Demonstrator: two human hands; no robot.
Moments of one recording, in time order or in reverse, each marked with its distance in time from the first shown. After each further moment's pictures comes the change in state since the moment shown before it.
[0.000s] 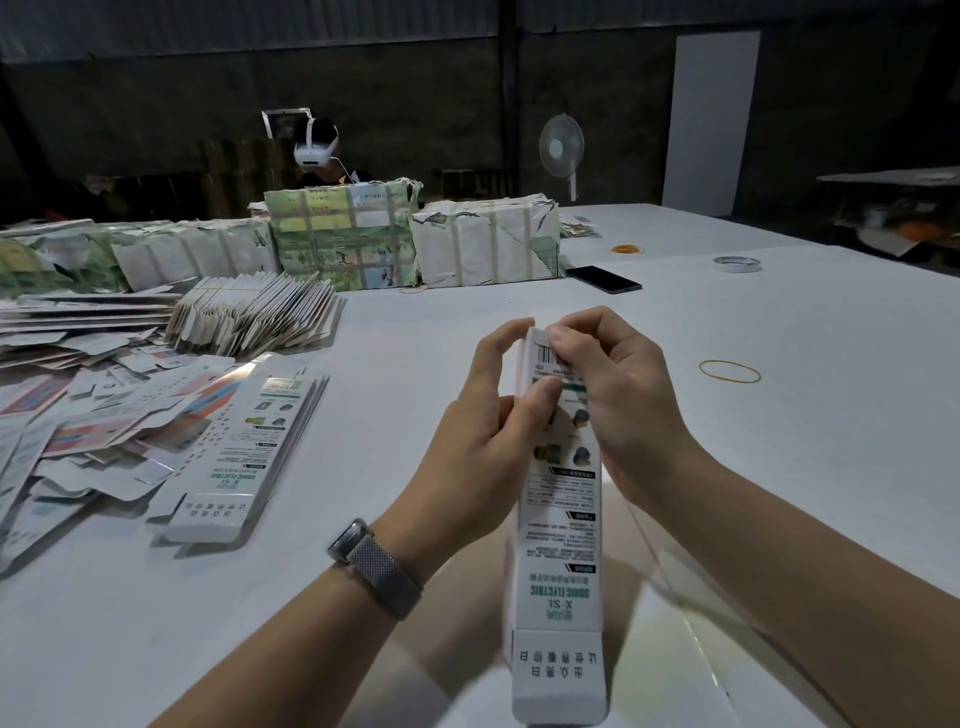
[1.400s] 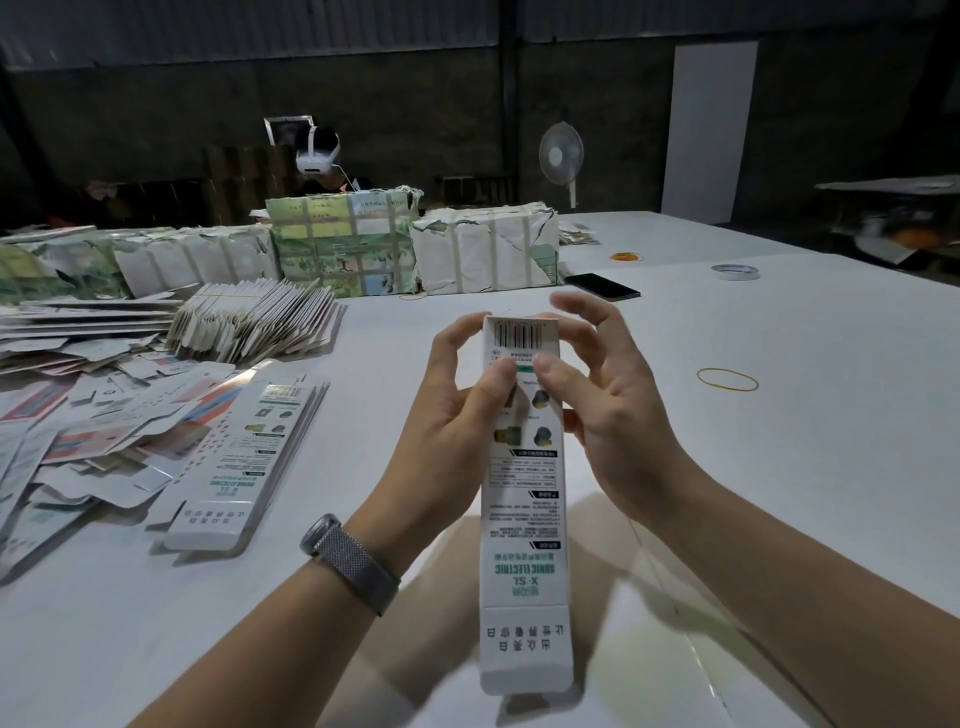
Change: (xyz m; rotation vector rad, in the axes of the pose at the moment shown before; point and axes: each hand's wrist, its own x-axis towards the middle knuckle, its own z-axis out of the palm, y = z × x) left_hand 0.000 0.007 -0.016 -0.193 0.083 0.007; right_hand -0.004 0.003 -0.001 0.083 -0.178 -0.125
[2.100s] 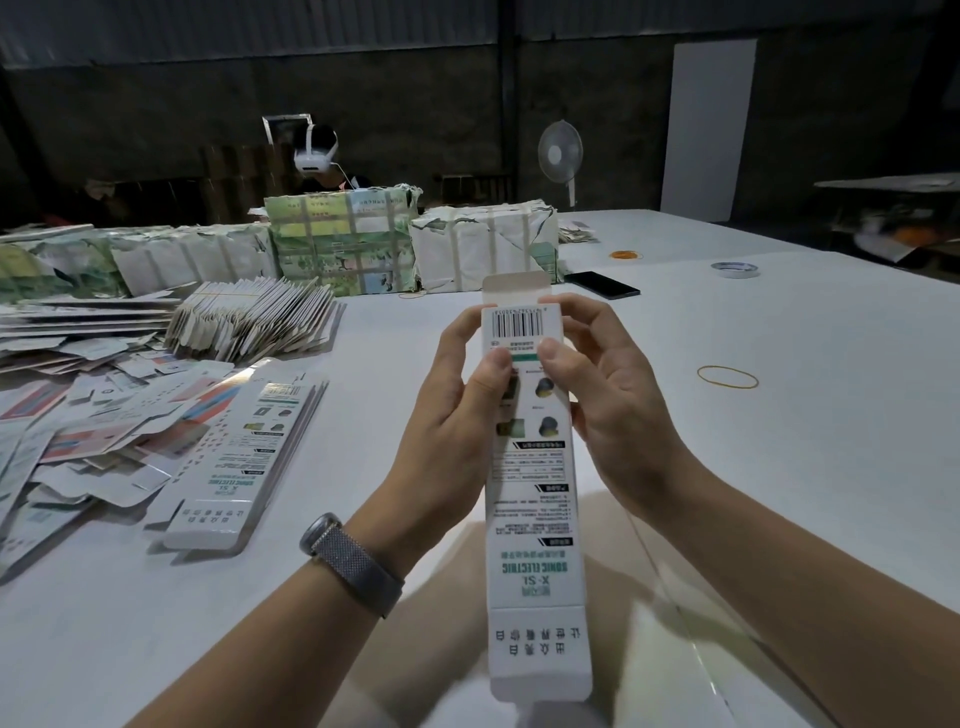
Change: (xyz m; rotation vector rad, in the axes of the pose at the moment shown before) left_hand 0.001 0.004 0.006 -0.045 0.008 0.038; right_hand 0.000 -0.006 0.002 -0.012 -0.024 0.016
